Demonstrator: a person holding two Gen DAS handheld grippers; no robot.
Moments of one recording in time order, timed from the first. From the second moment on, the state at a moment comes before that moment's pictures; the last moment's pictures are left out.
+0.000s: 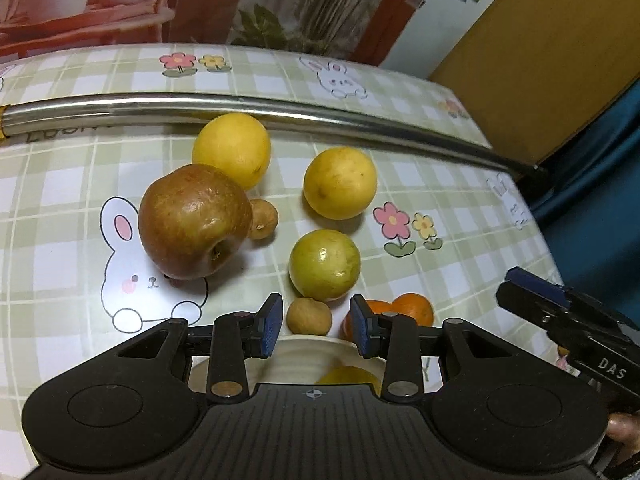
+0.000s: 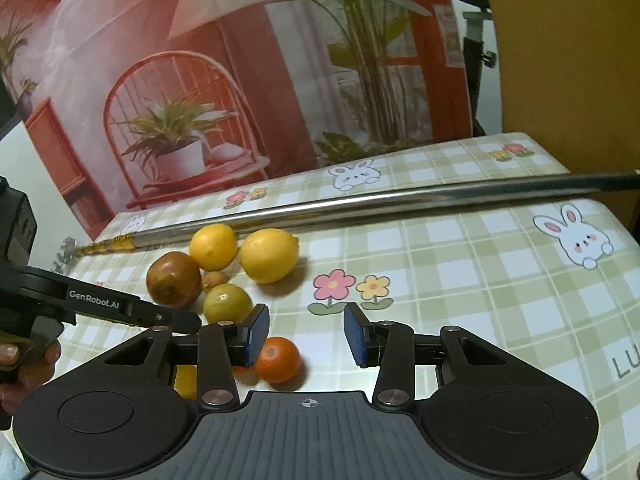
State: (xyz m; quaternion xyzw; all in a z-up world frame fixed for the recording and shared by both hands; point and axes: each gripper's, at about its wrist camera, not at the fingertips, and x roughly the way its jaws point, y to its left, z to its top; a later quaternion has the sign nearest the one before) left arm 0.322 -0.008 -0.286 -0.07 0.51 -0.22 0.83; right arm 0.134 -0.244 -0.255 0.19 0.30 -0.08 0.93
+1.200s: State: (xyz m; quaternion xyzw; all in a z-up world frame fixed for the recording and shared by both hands) left arm 0.274 0.044 -0.253 -0.09 0.43 -0.18 0.88; right arm 0.162 -0.251 -0.260 0.19 0.29 -0.05 0.94
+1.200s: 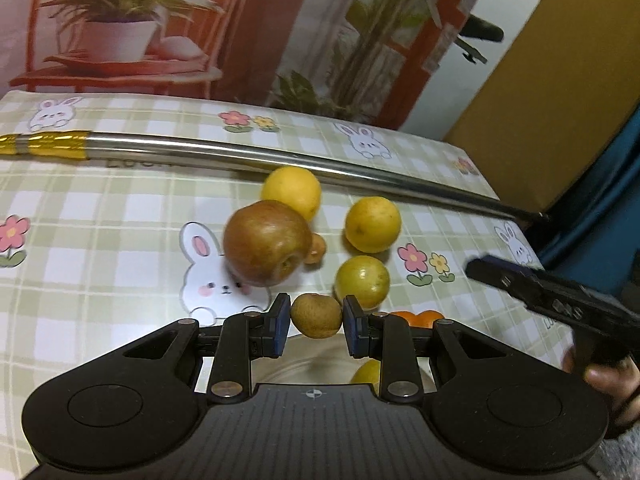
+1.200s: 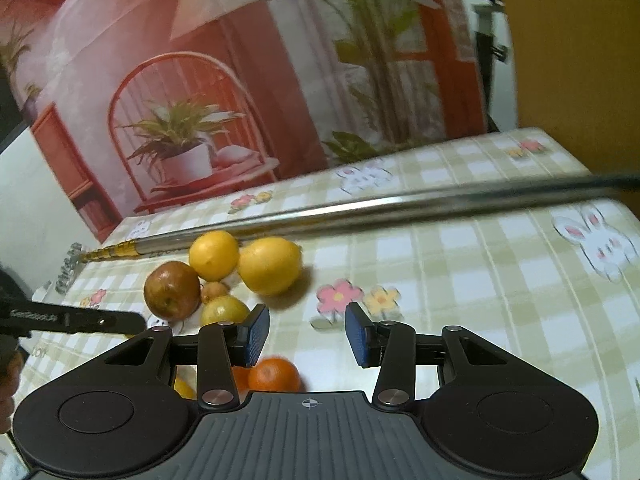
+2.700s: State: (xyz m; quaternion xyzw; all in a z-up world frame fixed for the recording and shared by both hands) left arm 0.242 0.051 -0.291 -0.02 0.45 -0.18 0.88; right arm 0.197 -0.211 -0.258 0.14 0.29 -0.01 0.95
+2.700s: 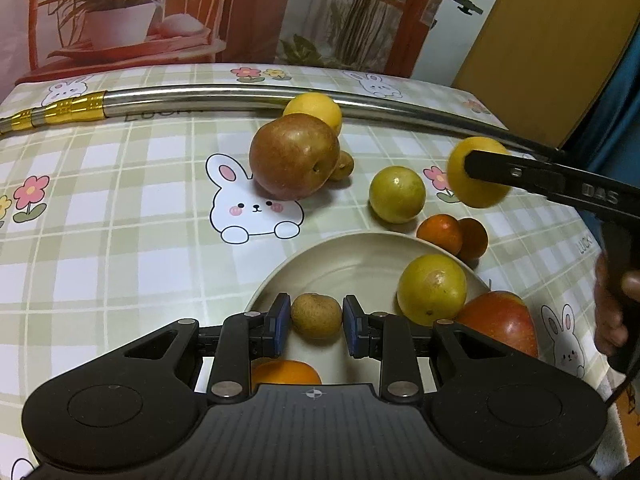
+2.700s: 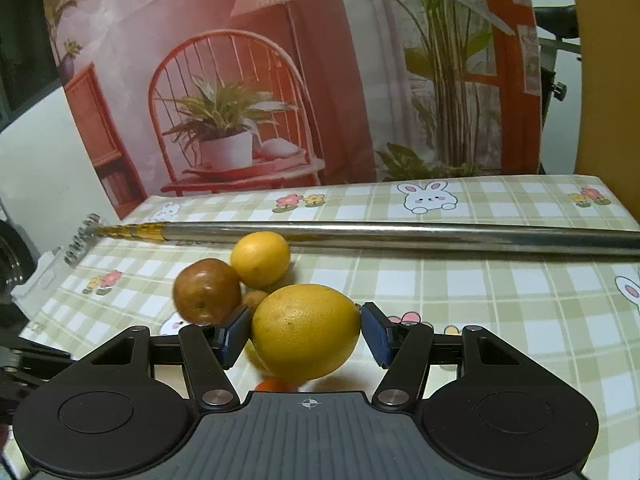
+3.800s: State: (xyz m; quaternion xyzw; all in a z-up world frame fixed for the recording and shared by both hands) left arm 0.202 0.116 -0.230 -0.09 0.36 -0.09 0.92; right arm 0.217 -0.099 -0.263 0.02 0.35 0.13 0.93
